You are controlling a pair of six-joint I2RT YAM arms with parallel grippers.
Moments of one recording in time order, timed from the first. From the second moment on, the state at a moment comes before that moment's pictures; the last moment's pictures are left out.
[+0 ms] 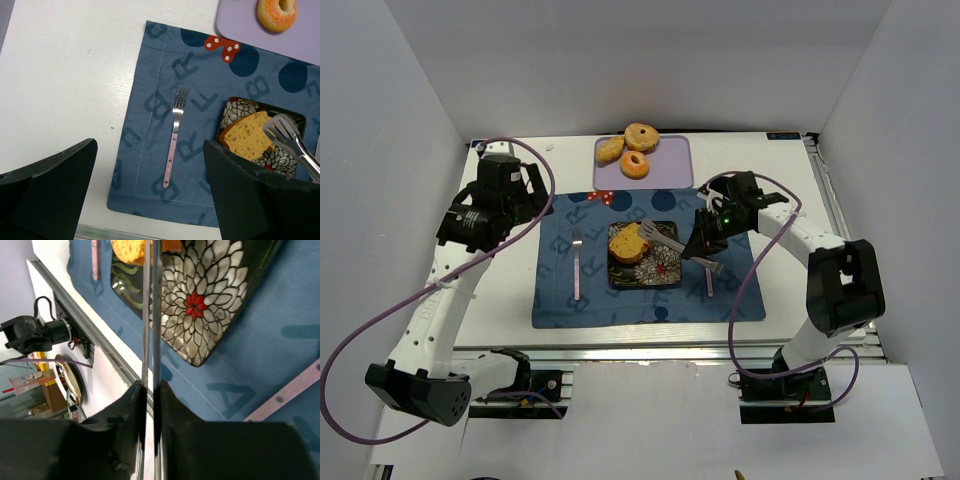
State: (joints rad) left arm -0.27 1.16 1.38 -0.89 -0.34 -0.40; right arm 0.33 1.65 1.14 -0.62 -0.81 0.20
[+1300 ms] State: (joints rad) left arm -0.27 1.18 1.36 -0.90 -0.33 -0.38; right arm 0.38 2.04 1.87 -0.59 -0.32 0.25
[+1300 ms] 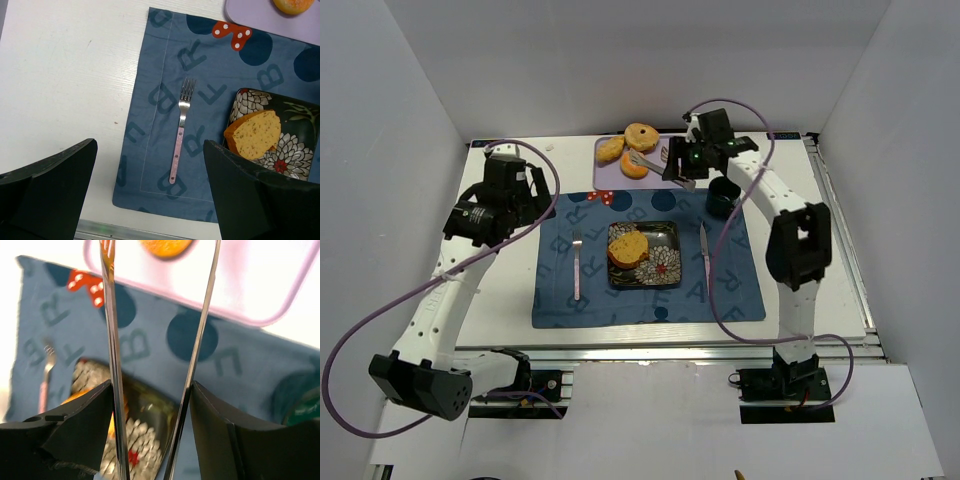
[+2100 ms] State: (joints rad) left arm -0.27 1.27 1.37 -0.90 -0.33 -0.35; right arm 0.45 2.31 2.08 -0.59 -0.29 0.12
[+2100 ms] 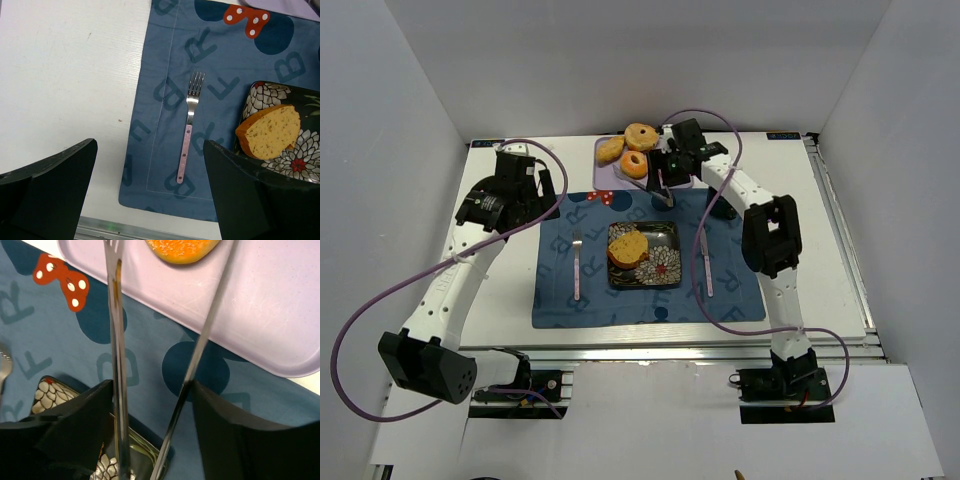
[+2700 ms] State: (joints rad) left arm -0.27 1.27 1.39 -0.91 -0.35 -0.34; right arm 0.49 2.11 1.98 -0.61 -0.15 0.14
